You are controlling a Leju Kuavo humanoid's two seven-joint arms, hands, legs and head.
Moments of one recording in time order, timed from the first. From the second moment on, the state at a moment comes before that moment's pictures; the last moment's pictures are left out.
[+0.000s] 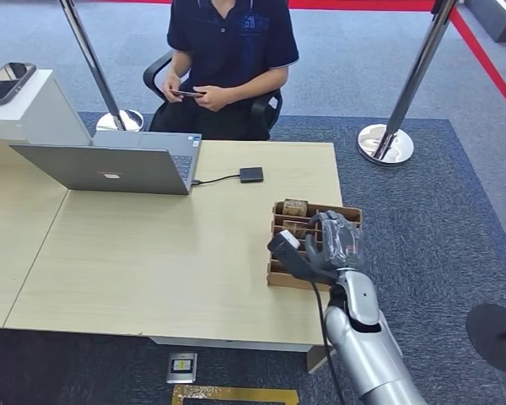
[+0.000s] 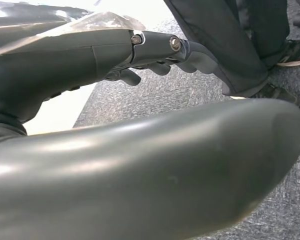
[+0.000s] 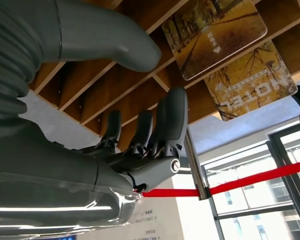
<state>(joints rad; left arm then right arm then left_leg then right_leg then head) -0.09 -0.26 0.86 -0.19 -1.31 0.58 0.10 -0.40 0.10 0.44 -0.81 1.22 -0.39 0.02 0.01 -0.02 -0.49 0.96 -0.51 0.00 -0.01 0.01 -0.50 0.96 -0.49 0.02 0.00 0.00</state>
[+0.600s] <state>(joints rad) -0.09 -0.26 0.87 -0.19 -1.30 0.58 0.10 -0.37 0.06 0.51 -1.01 1.33 -0.43 0.09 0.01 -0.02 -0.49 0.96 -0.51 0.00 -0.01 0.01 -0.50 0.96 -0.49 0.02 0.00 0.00</state>
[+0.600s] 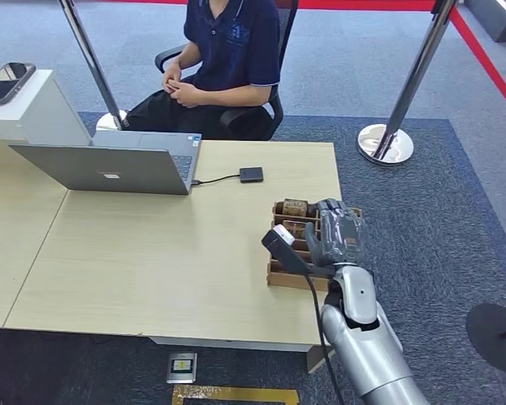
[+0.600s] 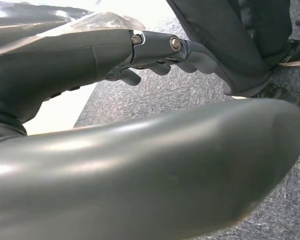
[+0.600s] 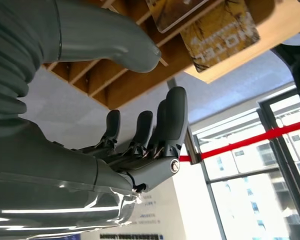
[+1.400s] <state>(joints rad) -0.09 -0.27 0.86 -0.19 -1.31 0.59 0.11 -0.41 0.05 0.54 -0.93 1.38 -0.40 0.13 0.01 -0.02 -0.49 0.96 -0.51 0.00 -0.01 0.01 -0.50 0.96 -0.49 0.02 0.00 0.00</state>
